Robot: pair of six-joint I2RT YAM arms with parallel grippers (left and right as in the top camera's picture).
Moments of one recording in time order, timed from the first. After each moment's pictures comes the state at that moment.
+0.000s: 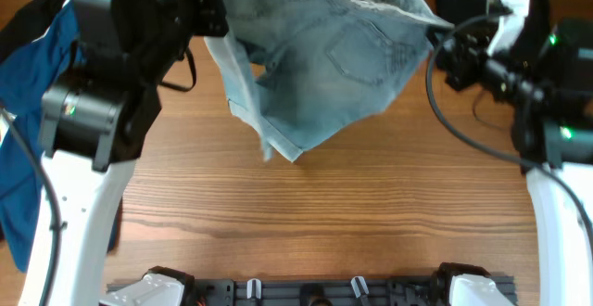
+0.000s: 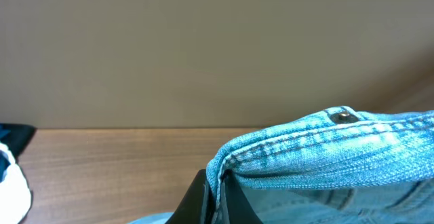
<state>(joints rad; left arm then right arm) -0.30 1.39 1.79 -0.71 0.03 -0.28 -0.13 1.19 1.21 -0.44 -0.70 0.10</state>
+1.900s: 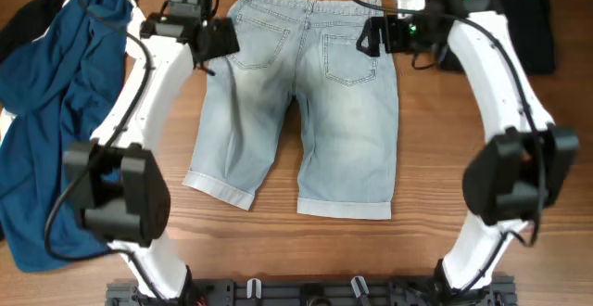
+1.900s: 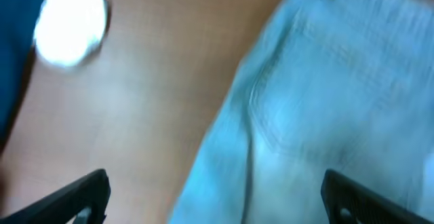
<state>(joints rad) -0.16 1.93 1.65 -0.81 -0.18 -0.37 0.11 2.01 1.86 -1.06 -0.35 -0.03</state>
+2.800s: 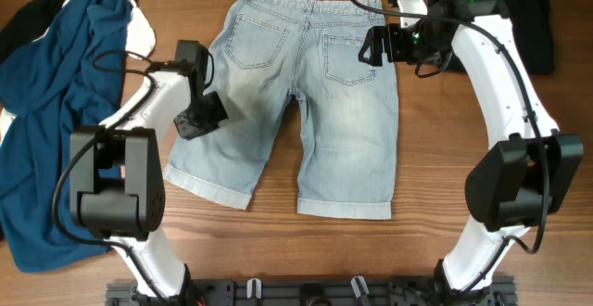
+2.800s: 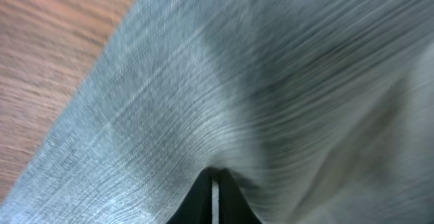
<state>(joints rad) -0.10 1.95 1.27 -0.84 0.02 -0.52 0.11 1.98 1.82 -1.10 -0.34 -0.01</state>
